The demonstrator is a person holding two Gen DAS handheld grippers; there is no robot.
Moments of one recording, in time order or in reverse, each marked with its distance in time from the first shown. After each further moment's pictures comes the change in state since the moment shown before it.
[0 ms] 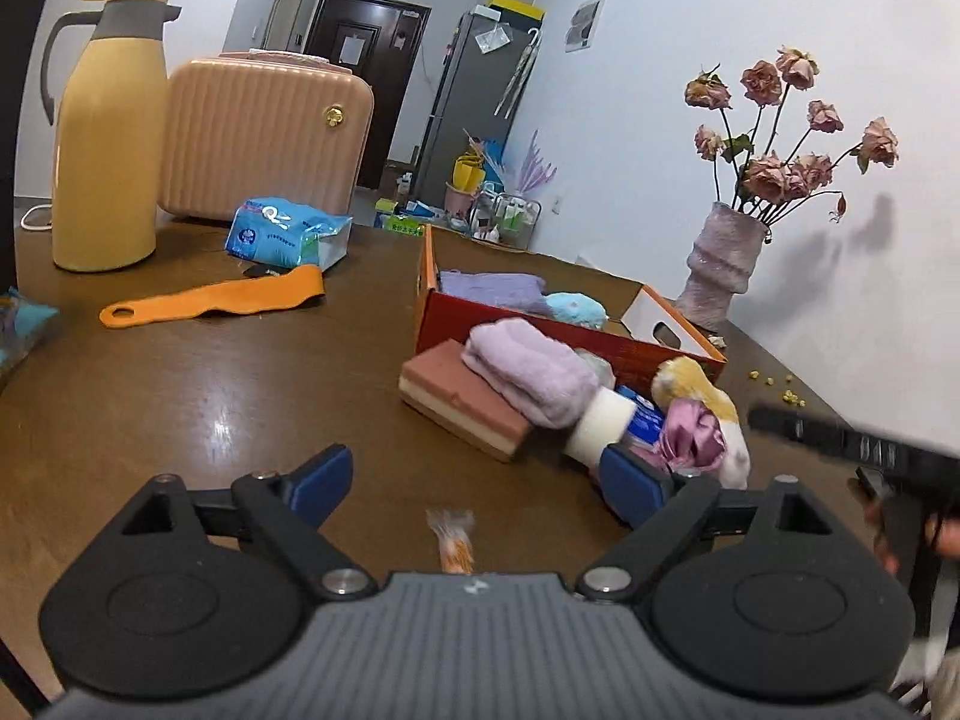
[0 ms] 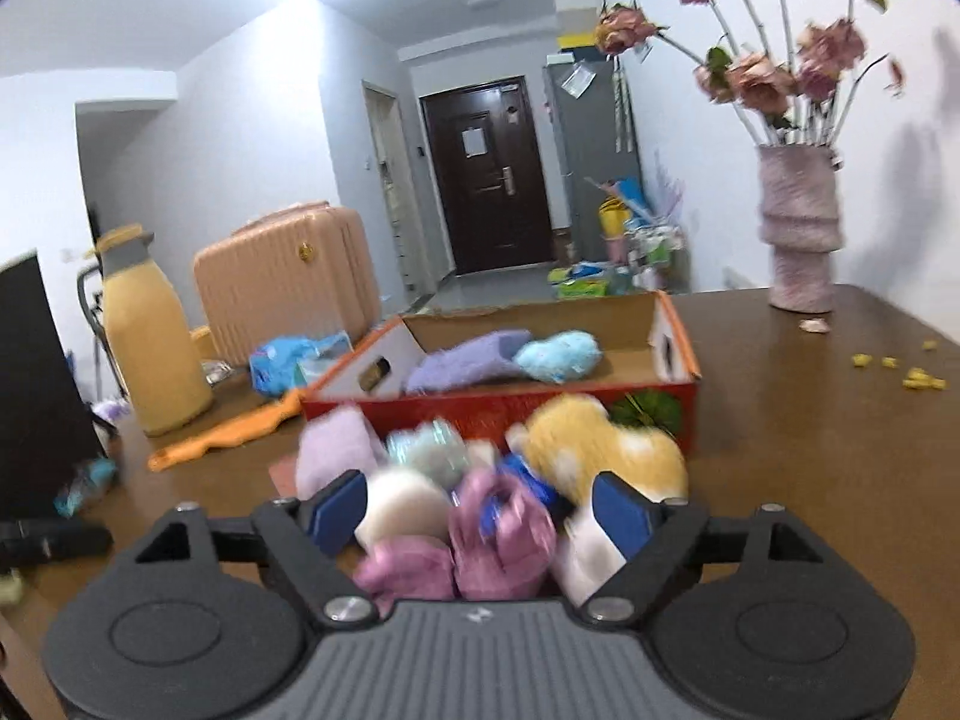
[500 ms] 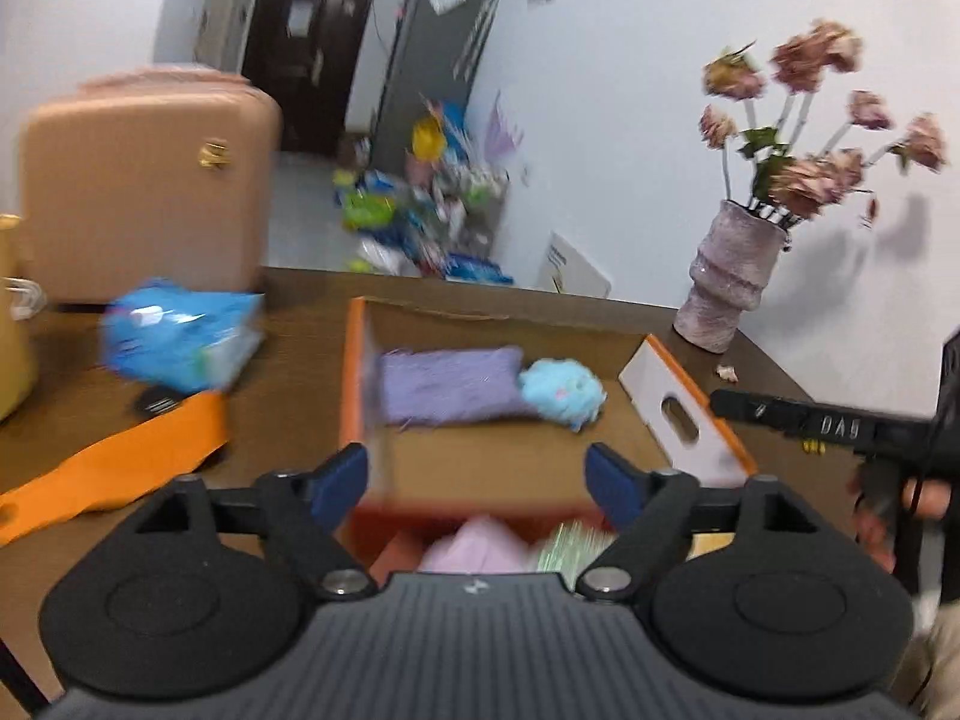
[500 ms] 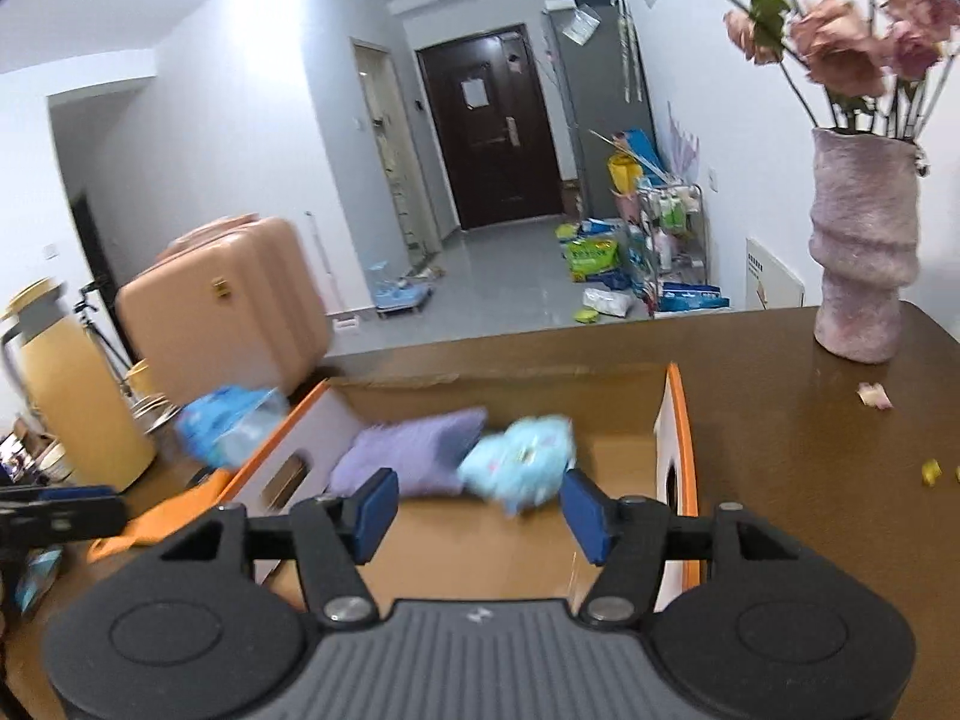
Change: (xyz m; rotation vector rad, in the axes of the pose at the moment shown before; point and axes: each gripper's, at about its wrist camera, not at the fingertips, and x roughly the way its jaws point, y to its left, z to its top) left arm 0.125 -0.017 0.131 0.089 0.085 -0.033; right arm 0.151 -0.067 0.136 0.039 0.115 0.057
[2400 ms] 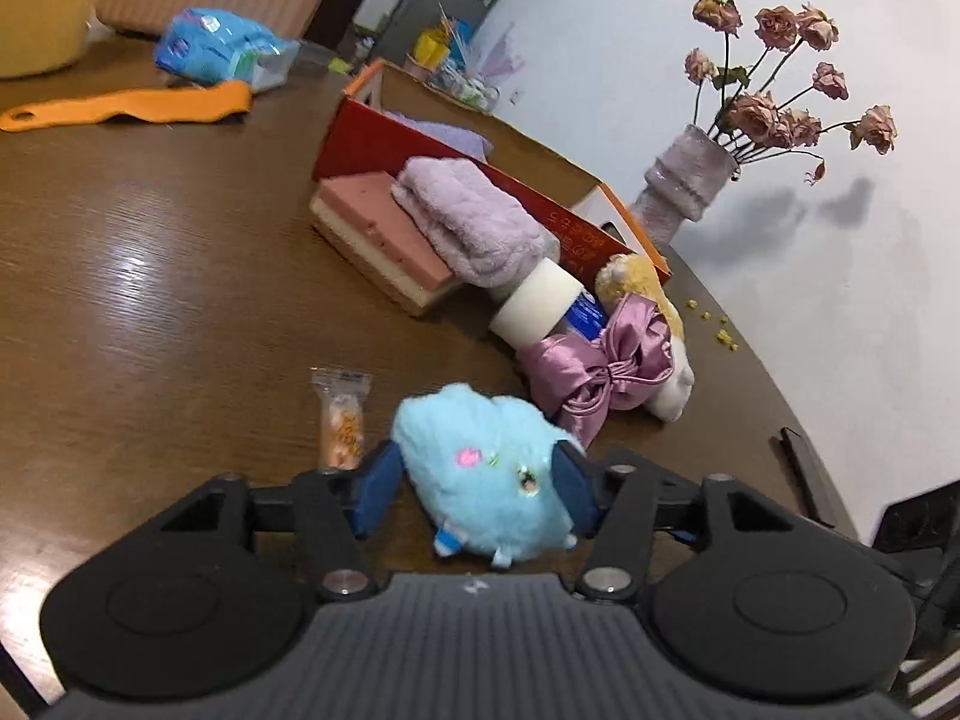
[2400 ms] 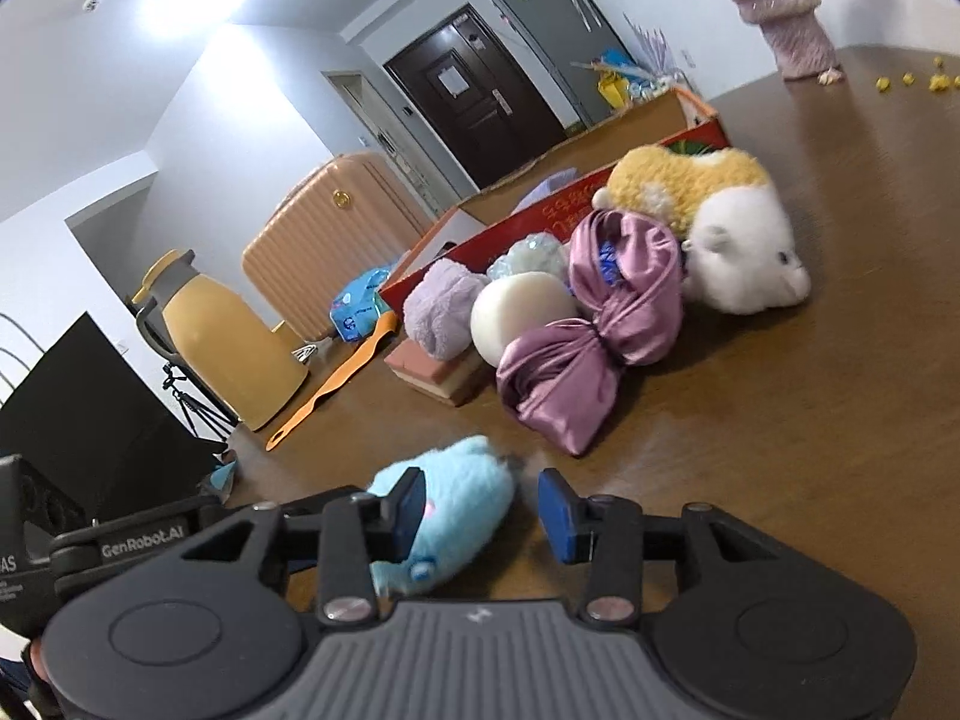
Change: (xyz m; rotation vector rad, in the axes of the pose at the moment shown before) left arm -0.047 0.010 -0.159 -0.260 0.167 -0.197; right arm -0.102 0.089 -0.230 0.352 0.024 0.188
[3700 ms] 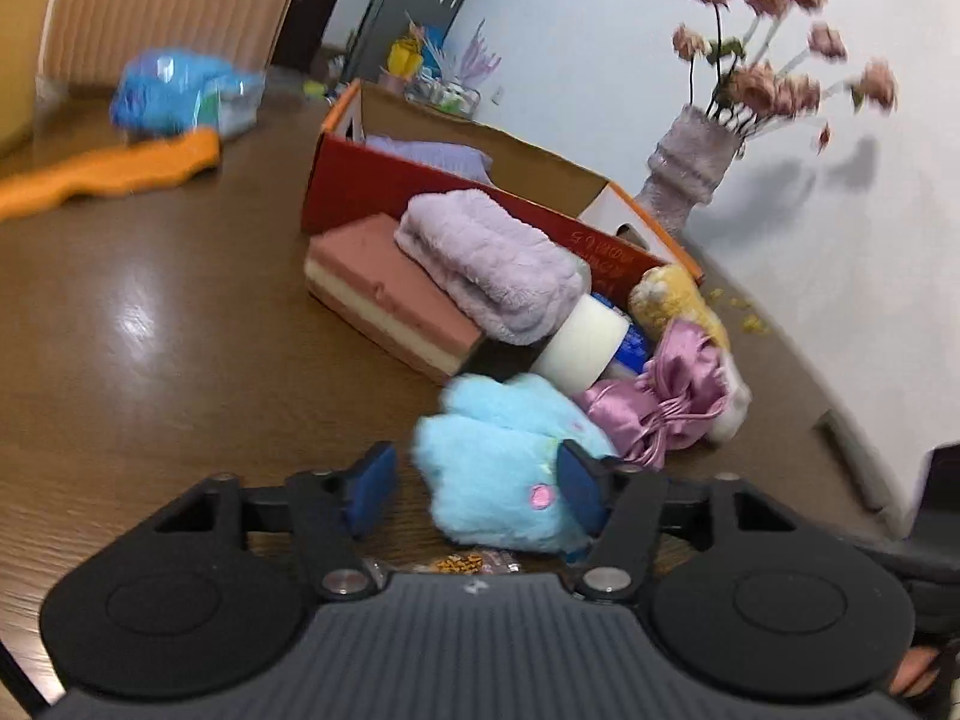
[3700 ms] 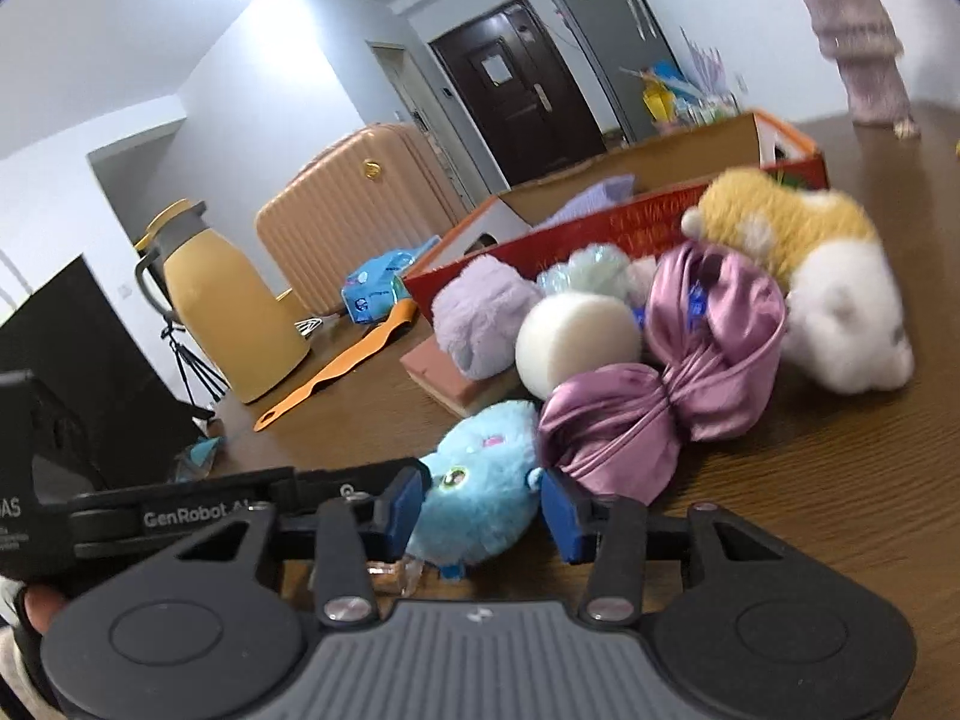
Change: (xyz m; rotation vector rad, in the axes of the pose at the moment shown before) left arm 0.032 0.013 0.033 0.108 -0.013 0.013; right arm 0.042 0.022 0.020 -0.137 0.021 -0.012
